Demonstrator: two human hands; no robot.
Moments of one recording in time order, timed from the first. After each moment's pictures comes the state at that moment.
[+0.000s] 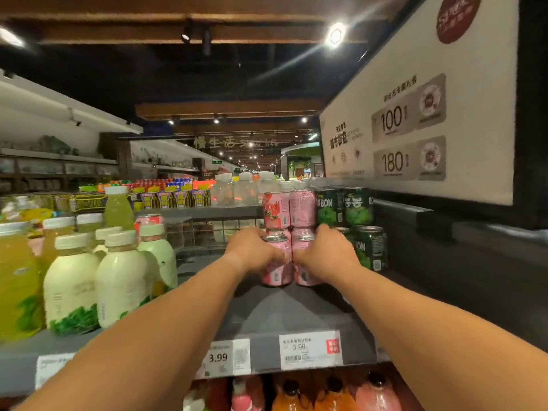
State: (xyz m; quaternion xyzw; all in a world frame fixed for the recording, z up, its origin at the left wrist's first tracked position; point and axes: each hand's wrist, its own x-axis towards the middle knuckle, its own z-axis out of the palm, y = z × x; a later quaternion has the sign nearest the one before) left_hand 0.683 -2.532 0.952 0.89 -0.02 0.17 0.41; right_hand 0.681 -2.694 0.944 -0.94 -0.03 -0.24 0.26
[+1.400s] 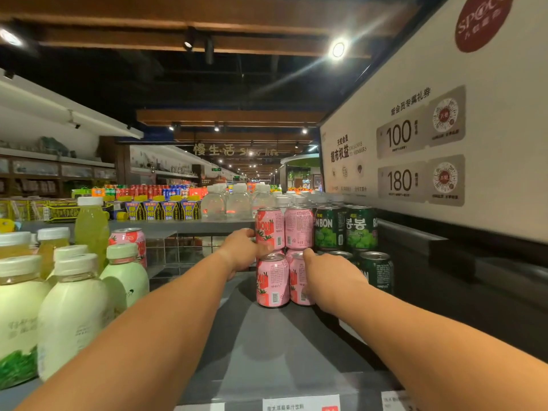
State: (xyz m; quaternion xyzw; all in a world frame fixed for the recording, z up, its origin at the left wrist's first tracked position) left_hand 0.778 -2.521 0.968 0.84 -0.03 0.10 0.54; right_hand 0.728 -2.710 0.945 -0.97 -0.12 -0.22 -0.01
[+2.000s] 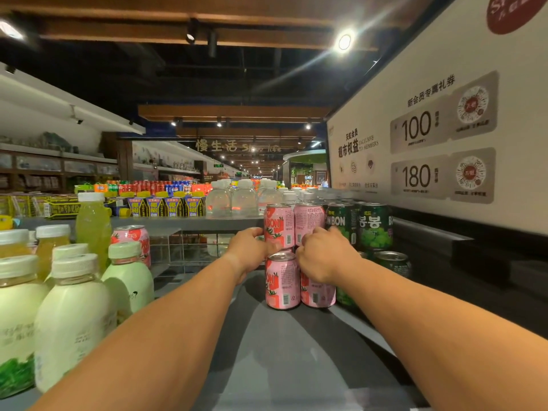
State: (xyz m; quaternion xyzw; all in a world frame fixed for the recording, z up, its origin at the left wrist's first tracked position) left_hand 0.781 -2.521 0.961 0.78 -0.05 0.13 0.60; right_hand 0.748 -2.685 0.982 -0.96 -0.18 -0.23 -0.05
